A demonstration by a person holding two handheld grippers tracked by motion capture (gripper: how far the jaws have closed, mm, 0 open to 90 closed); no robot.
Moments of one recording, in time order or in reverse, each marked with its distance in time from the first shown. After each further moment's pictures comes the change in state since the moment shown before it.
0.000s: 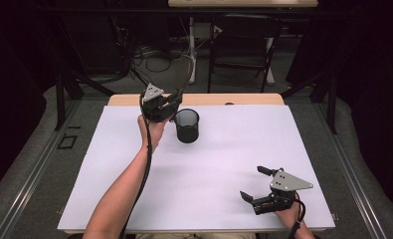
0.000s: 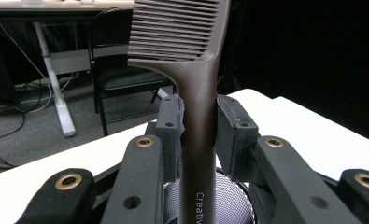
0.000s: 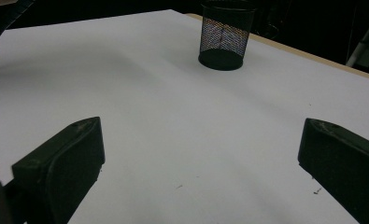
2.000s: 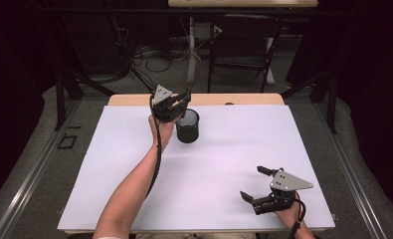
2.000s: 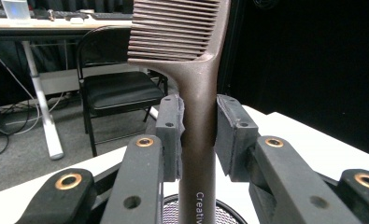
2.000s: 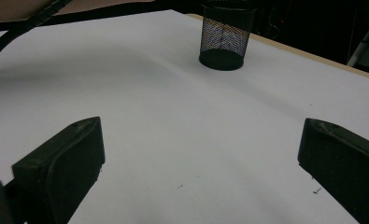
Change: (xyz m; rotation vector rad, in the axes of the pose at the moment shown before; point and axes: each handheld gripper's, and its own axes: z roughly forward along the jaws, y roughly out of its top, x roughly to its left) left arm -0.006 -0.015 0.031 -0.081 -0.035 0.010; right arm 0.000 0.000 0.000 -0.001 0.005 0.008
